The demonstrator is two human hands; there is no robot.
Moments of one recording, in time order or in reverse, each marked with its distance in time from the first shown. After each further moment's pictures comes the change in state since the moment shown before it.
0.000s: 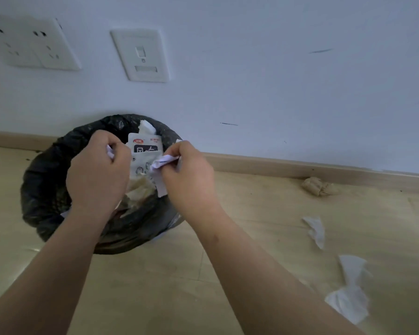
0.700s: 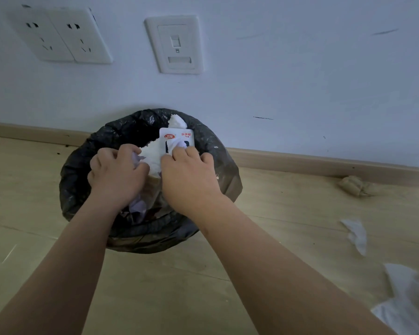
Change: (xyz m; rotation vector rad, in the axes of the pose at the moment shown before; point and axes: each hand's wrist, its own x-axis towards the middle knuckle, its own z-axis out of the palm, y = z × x) left_hand 0.028 -0.050 0.000 0.331 -0.394 -0.218; right_hand 0.026 -0.004 0.055 -1.033 -0.289 -0.251
